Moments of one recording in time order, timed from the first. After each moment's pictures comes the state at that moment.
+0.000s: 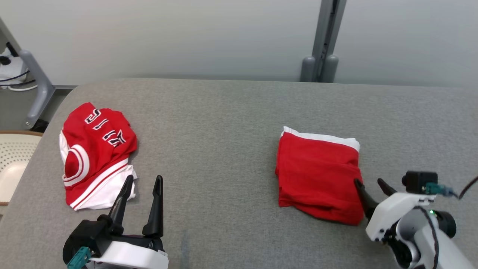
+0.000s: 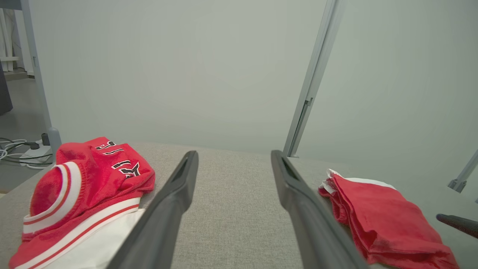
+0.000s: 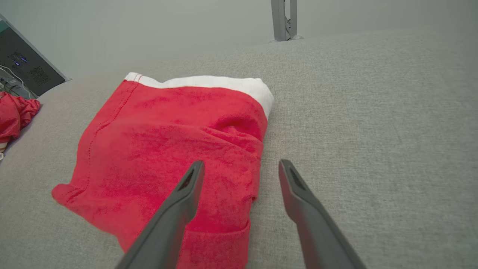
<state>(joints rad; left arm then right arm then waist) 0.00 0.05 -0.10 0.14 -0.29 -0.07 -0.26 -0.35 -0.14 0.18 0.70 0.43 0.13 -0.02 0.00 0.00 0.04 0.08</state>
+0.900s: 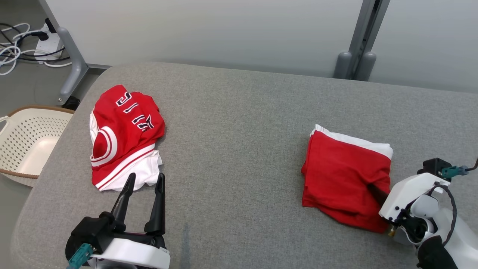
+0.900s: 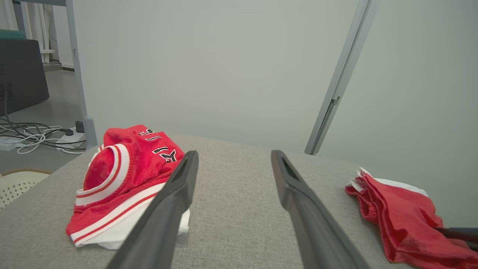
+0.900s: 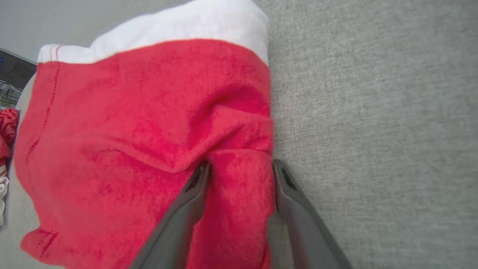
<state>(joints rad) -0.02 0.05 -0.11 0.15 -0.31 -0.07 -0.26 -0.58 -0.15 0.11 1.06 0.67 0.13 0.28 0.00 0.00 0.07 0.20</state>
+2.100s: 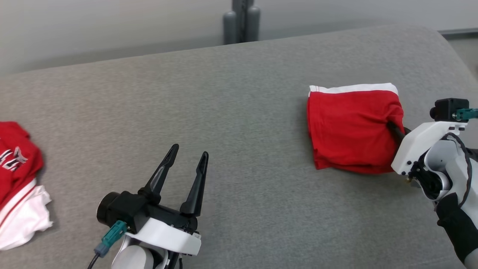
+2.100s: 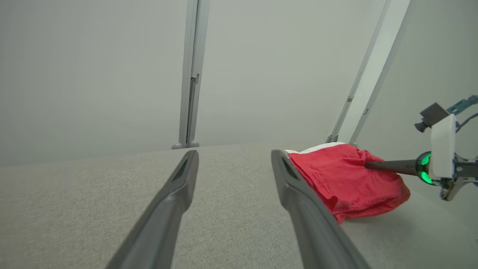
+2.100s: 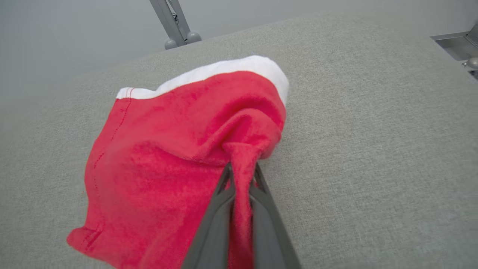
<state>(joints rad) -0.13 0.05 -0.26 0.11 -0.27 -0.11 -0.26 -0.74 -0.30 0.41 0.93 0.72 0.13 0.12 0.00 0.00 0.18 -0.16</state>
